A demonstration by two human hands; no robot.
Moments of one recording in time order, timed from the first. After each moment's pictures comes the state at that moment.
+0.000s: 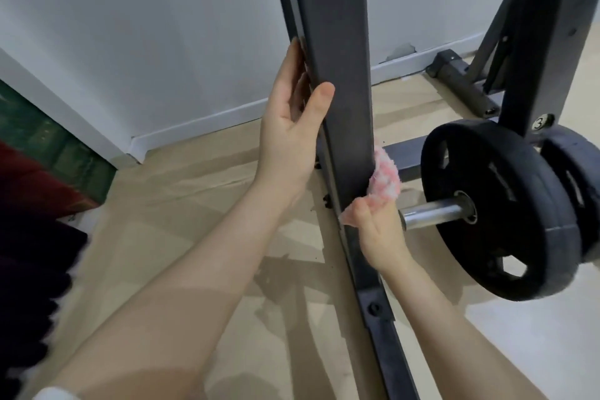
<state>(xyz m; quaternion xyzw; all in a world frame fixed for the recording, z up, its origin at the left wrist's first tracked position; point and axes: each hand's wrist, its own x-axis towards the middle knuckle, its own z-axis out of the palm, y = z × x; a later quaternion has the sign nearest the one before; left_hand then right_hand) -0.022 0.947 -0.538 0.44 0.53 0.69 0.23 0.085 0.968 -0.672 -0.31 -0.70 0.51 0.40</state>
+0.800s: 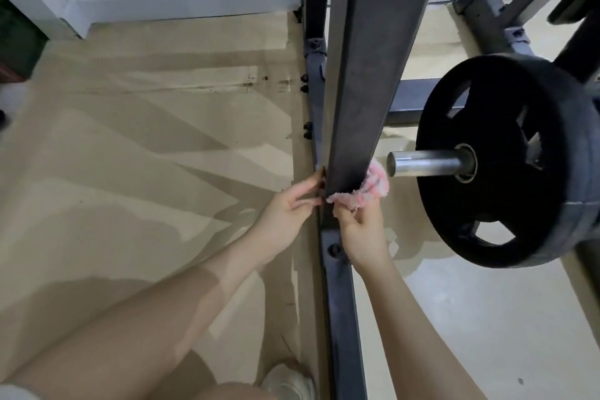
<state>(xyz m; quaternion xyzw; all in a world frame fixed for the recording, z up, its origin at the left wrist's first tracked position) 0.005 0.873 -0.754 0.28 0.69 0.47 0.48 0.119 0.942 -0.786 -0.44 -0.65 0.56 0.27</state>
